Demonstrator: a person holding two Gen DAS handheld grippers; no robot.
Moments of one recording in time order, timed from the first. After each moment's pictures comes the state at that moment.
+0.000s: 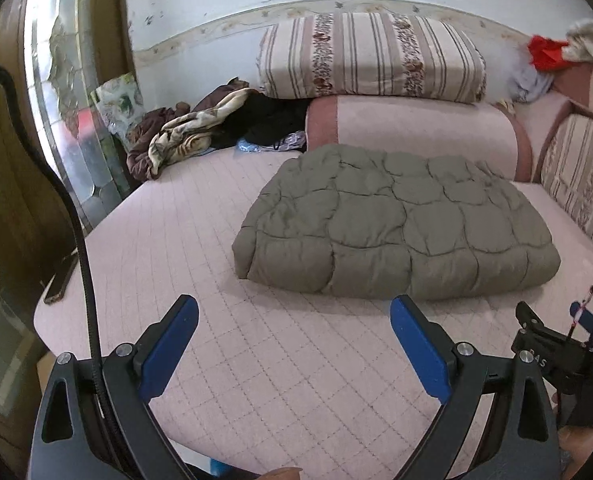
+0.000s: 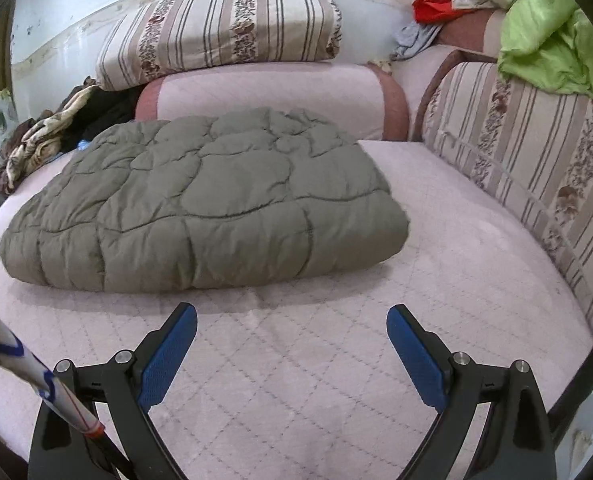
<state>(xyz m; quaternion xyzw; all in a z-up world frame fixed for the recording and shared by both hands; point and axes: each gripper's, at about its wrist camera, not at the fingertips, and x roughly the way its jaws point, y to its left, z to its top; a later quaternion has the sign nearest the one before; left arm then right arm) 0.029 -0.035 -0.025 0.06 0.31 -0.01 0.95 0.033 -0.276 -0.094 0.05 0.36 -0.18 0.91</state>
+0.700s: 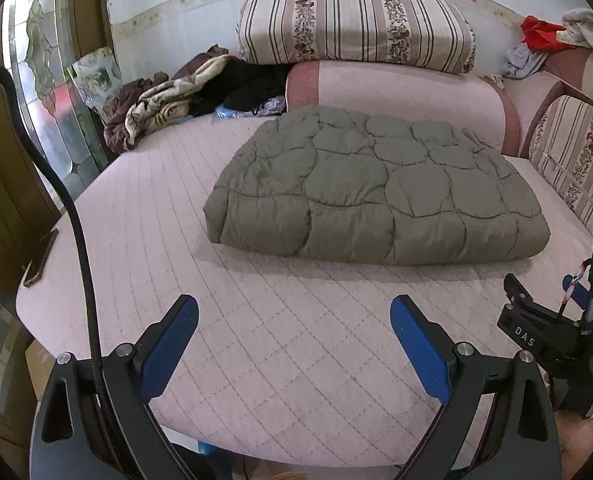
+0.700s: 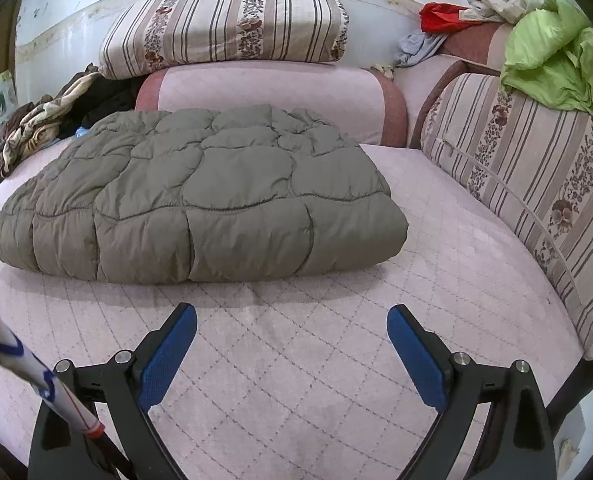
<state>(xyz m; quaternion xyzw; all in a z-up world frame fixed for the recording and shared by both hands) 0.035 -0.039 -0.046 0.05 0.37 -0.04 0.93 0.035 -0.266 -0.096 0.01 0.37 -0.20 0.91</state>
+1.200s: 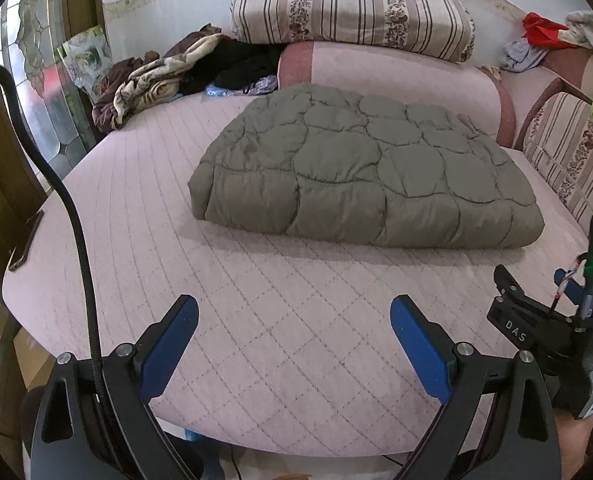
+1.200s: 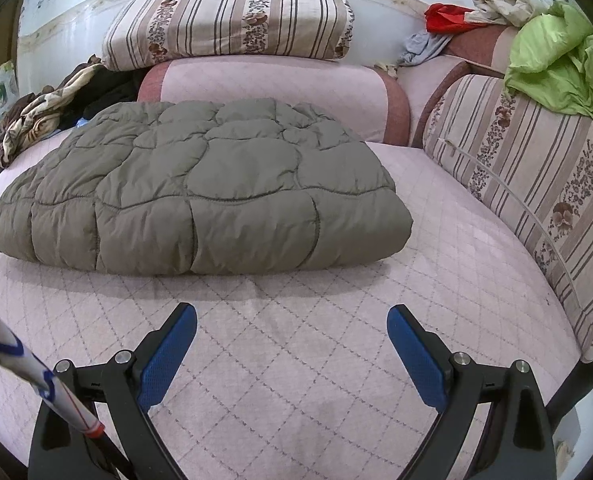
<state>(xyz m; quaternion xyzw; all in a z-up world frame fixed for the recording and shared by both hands) 0.038 -0.041 -0.062 0.03 0.41 -0.06 0.91 0.035 -0.261 -0.101 0.00 0.37 -0.20 0.91</state>
